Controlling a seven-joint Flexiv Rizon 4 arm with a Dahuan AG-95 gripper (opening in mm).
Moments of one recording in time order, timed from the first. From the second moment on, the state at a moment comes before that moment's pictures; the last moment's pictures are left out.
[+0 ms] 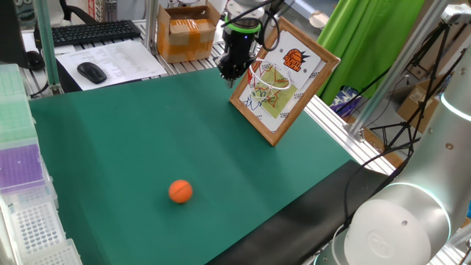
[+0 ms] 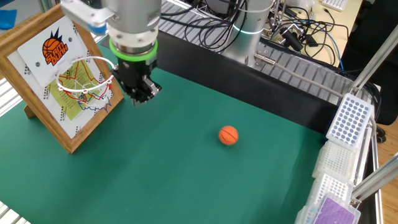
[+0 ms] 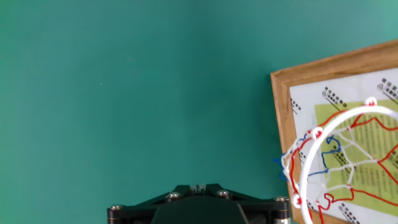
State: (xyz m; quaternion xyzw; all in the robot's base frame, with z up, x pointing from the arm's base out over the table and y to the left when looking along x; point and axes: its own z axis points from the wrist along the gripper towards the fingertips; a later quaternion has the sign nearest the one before) arm 0.579 -0.073 0.204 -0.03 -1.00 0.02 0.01
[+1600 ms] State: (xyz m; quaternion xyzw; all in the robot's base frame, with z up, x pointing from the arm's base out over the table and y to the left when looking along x) arm 0.572 -0.068 0.201 -0.05 -1.00 0.00 0.02
